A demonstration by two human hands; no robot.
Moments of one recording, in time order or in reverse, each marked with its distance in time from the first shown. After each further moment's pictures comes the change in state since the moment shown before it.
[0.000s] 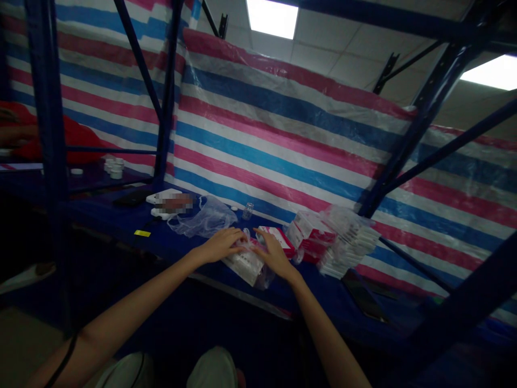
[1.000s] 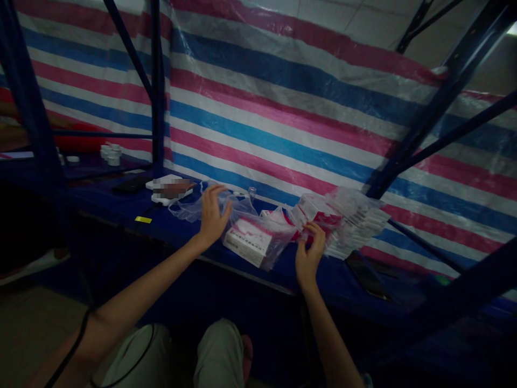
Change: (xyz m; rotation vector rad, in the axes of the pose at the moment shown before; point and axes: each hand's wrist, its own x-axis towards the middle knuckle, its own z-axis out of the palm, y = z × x) left_hand -0.002 0.000 -0.009 0.105 0.793 -0.294; right_hand -0.060 0.008 -0.019 -0.029 0.854 0.217
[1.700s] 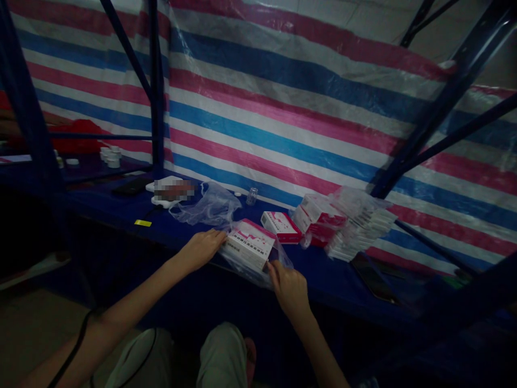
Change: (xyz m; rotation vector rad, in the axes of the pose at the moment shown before) left_hand -0.049 -0.022 -0.028 0.320 -0.778 0.227; right_hand -0.062 -0.034 0.002 -0.525 -0.774 -0.078
